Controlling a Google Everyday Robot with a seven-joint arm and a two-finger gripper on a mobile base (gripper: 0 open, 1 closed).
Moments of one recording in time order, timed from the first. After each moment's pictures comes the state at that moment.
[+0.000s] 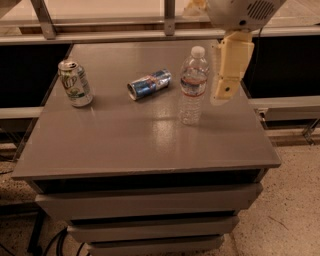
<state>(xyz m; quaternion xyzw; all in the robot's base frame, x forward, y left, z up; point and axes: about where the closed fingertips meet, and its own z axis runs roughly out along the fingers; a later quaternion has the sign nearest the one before) 0.476 -0.073 1.045 -0.76 0.61 -0.03 0.23</state>
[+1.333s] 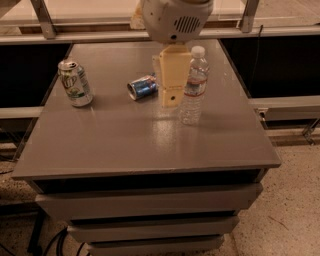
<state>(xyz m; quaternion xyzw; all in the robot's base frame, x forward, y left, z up) 0.477 0.012 1.029 -0.80 0.56 -0.03 0.23</state>
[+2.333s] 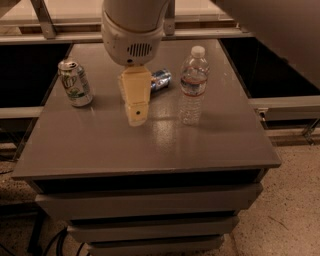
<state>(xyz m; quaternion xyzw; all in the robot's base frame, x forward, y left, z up) 0.488 0.065 0.989 -0.80 0.56 -0.04 0.20</state>
